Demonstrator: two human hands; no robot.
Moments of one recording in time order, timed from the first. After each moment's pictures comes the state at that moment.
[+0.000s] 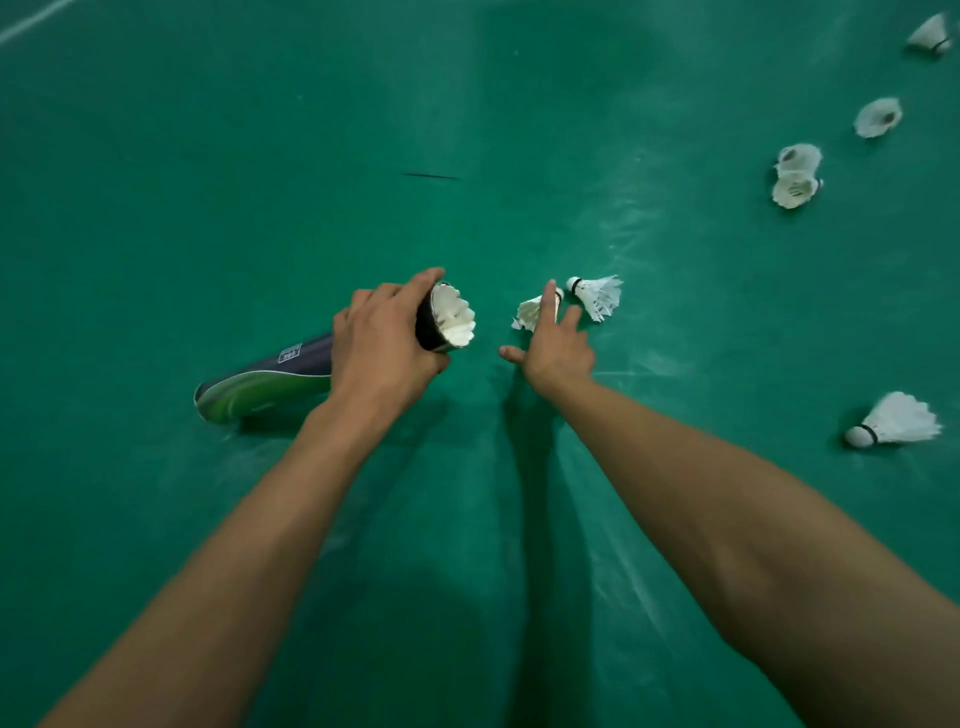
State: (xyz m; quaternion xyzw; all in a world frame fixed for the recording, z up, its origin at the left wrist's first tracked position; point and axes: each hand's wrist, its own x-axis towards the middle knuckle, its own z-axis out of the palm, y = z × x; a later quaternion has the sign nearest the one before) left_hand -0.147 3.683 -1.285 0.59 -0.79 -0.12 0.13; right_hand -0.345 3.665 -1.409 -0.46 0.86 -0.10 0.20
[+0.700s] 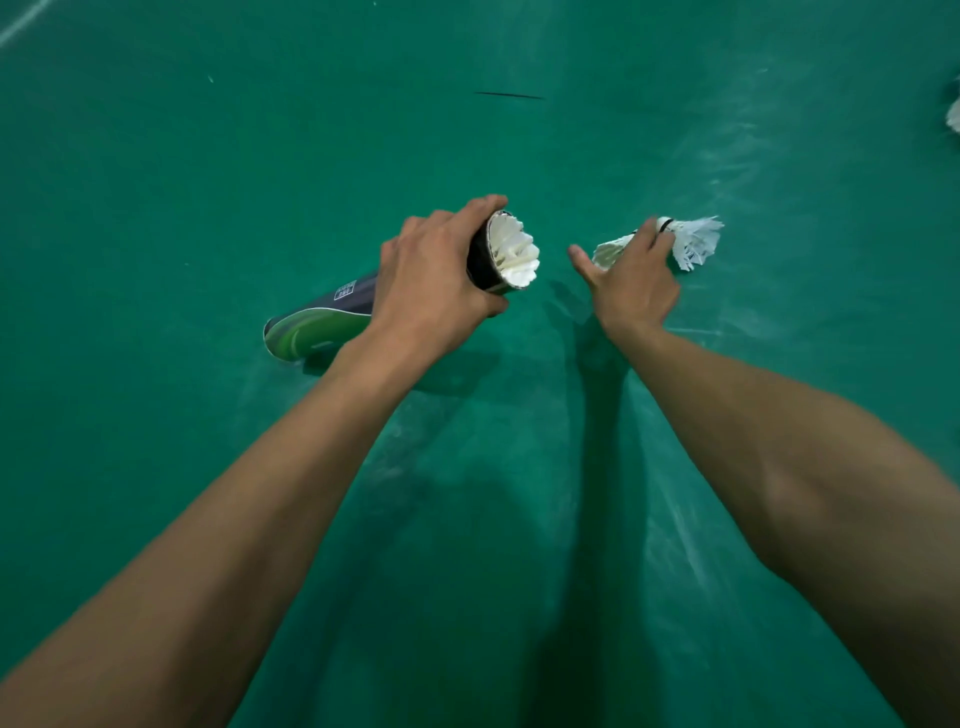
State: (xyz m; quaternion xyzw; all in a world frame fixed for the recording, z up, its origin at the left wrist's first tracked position) left_hand -0.137 3.686 -1.270 0.59 -0.79 -0.13 0.13; right_hand -0.350 3.642 -1.428 -0.43 0.88 -0.20 0.07
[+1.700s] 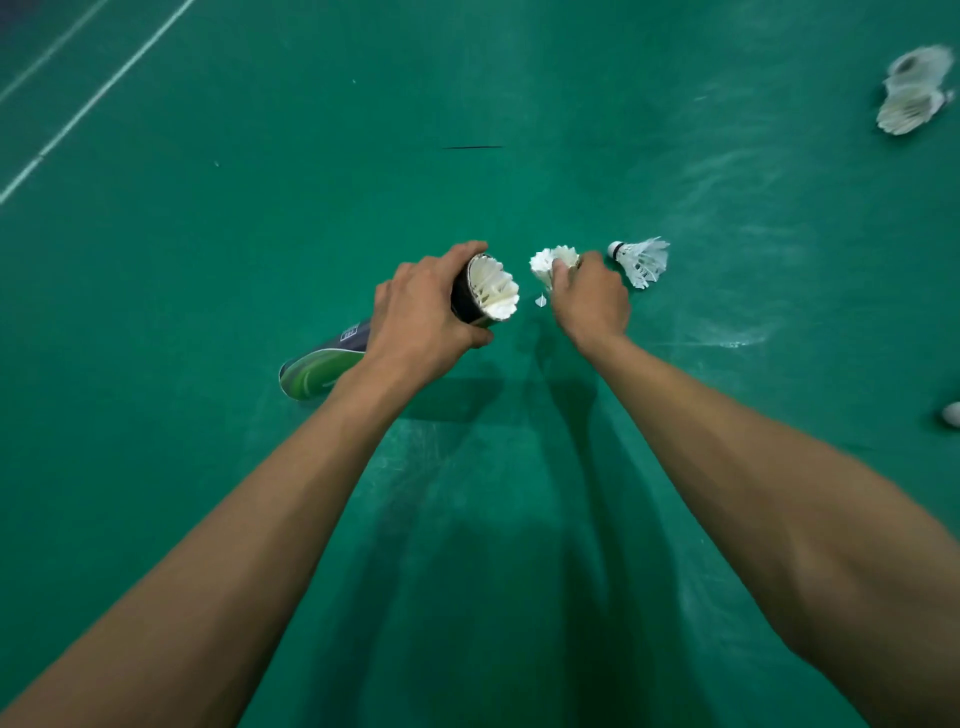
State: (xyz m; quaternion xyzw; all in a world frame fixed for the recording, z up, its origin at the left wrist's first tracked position) left_hand -0.178 3.690 -1.266 0.58 -0.80 -0.12 0.10; right_hand -0.365 3.660 -1.388 -0.44 0.82 -0.31 0.20
